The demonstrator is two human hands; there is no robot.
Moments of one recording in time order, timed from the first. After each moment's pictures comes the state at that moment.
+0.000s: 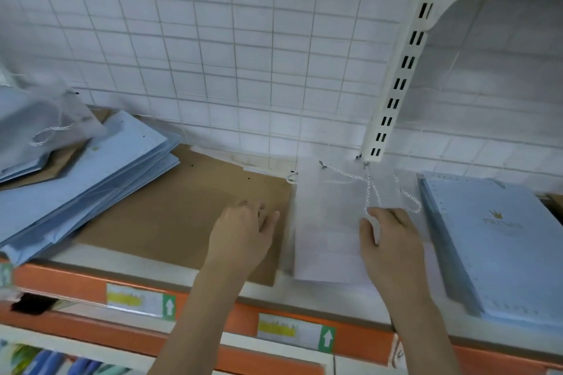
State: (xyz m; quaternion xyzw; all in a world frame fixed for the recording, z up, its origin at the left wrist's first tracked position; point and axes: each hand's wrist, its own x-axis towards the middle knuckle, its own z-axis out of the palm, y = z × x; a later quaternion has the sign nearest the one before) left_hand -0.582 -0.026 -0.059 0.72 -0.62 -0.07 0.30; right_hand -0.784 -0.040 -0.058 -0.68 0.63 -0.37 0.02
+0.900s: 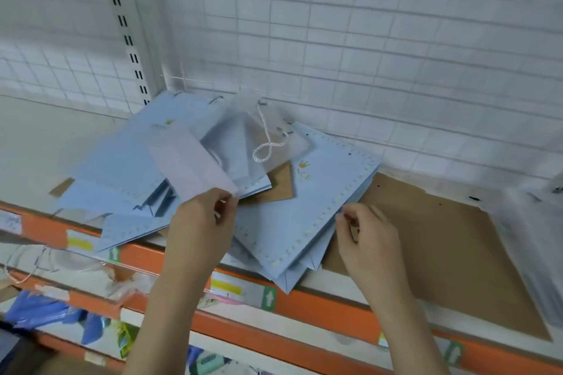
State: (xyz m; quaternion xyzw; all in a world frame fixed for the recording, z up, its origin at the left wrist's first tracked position) left_hand -0.190 0.050 -0.043 0.75 -0.51 -0.01 0.42; right_hand -0.403 -0.003 -0.056 -0.74 0.54 -0.38 0.11
